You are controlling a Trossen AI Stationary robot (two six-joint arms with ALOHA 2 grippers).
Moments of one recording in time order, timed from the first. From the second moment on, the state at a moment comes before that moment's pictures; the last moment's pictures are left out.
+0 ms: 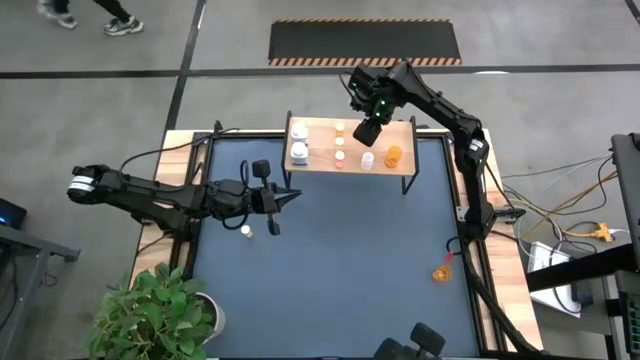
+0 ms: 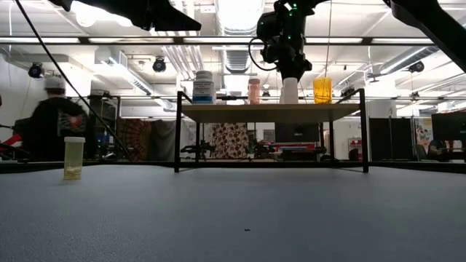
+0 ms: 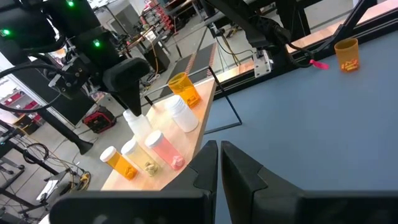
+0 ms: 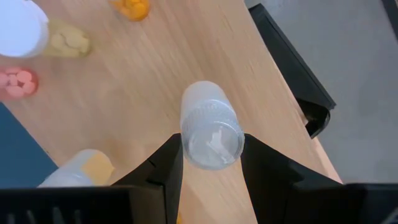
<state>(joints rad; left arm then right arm) -0.09 1.07 0.71 0.20 -0.40 0.45 -0.64 2.06 2.27 -1.57 0.04 -0.08</state>
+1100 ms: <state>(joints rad) -0.09 1.07 0.71 0.20 -0.40 0.46 -0.62 2.04 2.34 -1.57 0.05 -0.07</state>
